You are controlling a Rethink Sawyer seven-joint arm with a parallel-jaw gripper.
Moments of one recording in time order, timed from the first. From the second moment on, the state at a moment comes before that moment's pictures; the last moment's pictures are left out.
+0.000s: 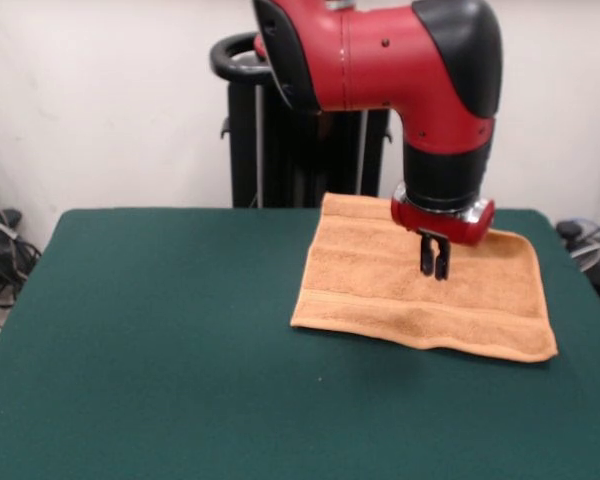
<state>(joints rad) -0.23 -0.60 0.17 1.84 -0.07 0.44 2.27</state>
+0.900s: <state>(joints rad) -0.23 -0.58 0.16 1.73 -0.07 0.54 2.27</state>
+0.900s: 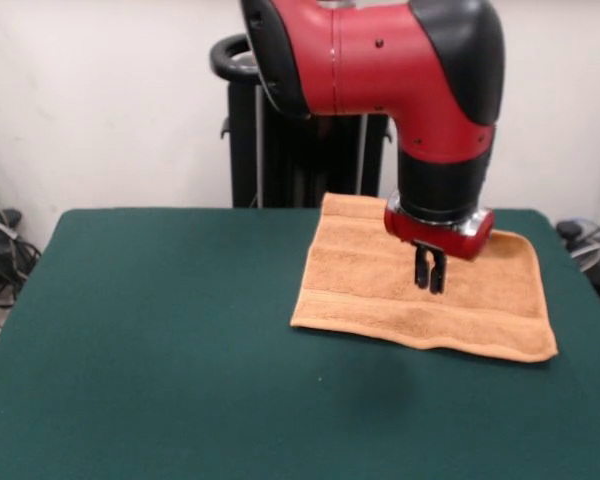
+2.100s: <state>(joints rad) -0.25 -0.37 0.11 1.63 -0.09 0.41 2.27</state>
